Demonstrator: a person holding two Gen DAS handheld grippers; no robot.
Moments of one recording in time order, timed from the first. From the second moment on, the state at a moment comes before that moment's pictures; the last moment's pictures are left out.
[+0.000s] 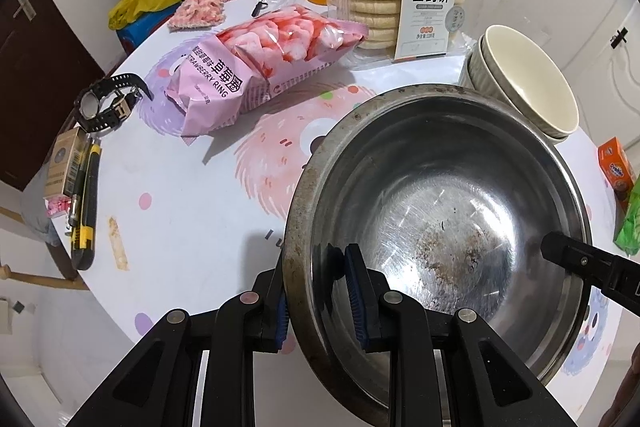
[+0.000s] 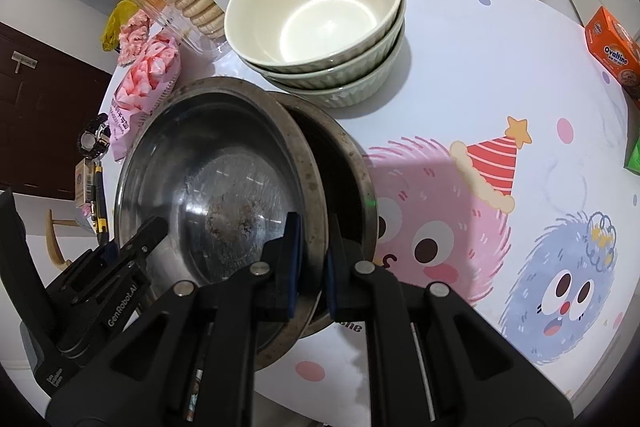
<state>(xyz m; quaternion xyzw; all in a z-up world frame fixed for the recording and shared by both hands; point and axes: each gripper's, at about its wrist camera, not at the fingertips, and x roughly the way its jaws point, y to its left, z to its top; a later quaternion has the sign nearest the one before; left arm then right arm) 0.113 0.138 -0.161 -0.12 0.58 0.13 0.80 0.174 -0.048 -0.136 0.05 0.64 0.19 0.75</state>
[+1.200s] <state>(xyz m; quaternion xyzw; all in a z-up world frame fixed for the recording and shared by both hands) 0.120 0.137 -0.174 -0.13 0.59 0.12 0.79 0.180 -0.070 -0.157 0.08 0.67 0.13 0.73</state>
